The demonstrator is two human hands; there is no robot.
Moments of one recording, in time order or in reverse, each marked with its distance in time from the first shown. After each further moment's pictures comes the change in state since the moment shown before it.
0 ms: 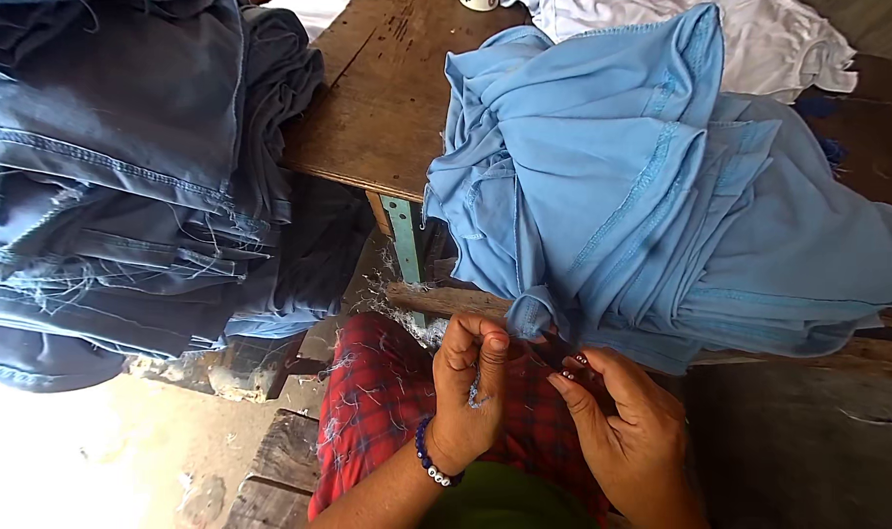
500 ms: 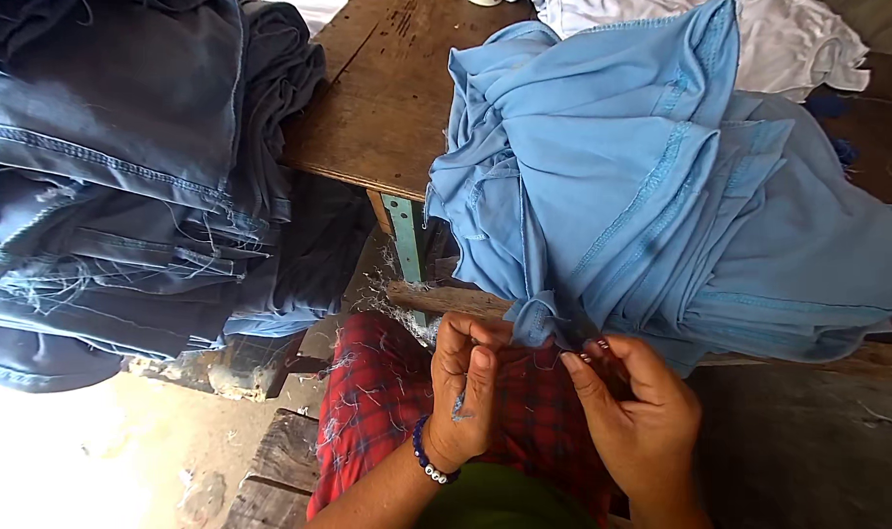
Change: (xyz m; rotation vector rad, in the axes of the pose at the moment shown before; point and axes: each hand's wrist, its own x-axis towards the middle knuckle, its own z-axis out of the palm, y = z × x) left_hand 0.001 -0.005 -0.008 -0.198 -0.062 -0.029; right_hand 0.012 0.005 0.007 0.193 0.102 0.065
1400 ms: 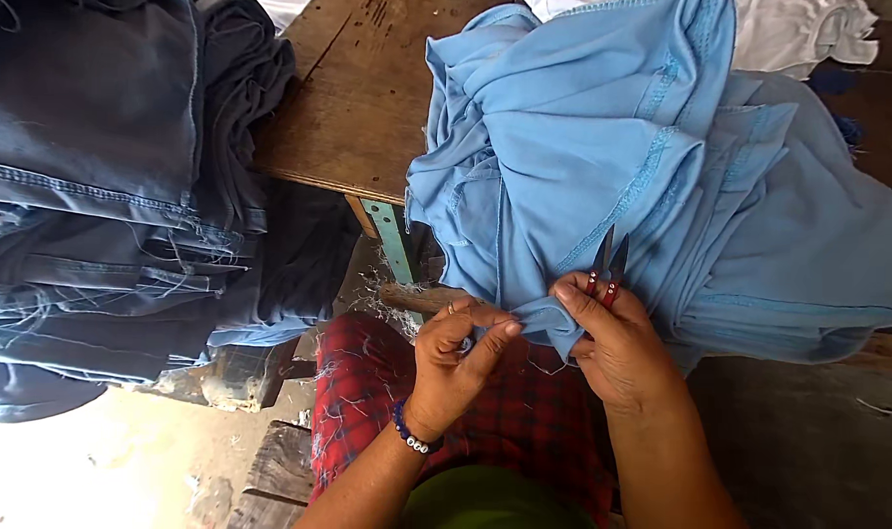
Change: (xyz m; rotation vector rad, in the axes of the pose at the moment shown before) left_hand 0.031 -0.012 -0.018 0.438 -0.098 0.056; right_hand 0.056 0.026 0.011 0.784 -0.232 0.609
